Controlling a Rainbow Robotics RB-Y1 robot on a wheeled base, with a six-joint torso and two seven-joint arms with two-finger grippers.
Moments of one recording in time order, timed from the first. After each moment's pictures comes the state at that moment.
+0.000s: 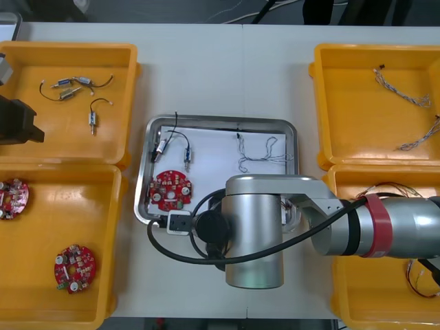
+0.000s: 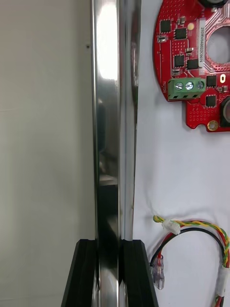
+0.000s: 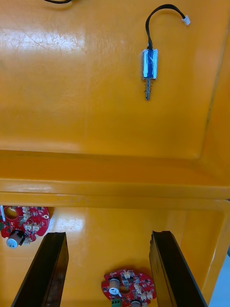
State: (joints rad) right arm -0.91 -0.51 1.25 -1.97 -0.49 1.44 1.50; left arm -0.42 0.95 0.11 -1.93 0.95 1.77 -1.11
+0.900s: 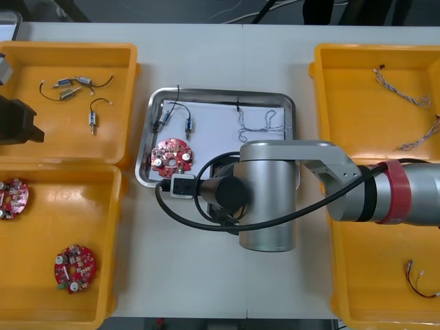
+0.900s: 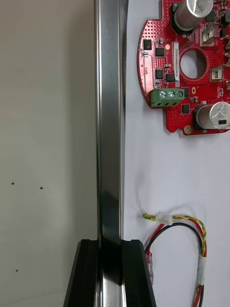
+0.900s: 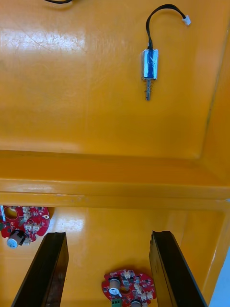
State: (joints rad) right arm -1.03 -0.60 1.25 -1.94 -0.48 1.30 1.51; left arm -0.42 0.95 0.11 -1.93 0.95 1.77 -1.11
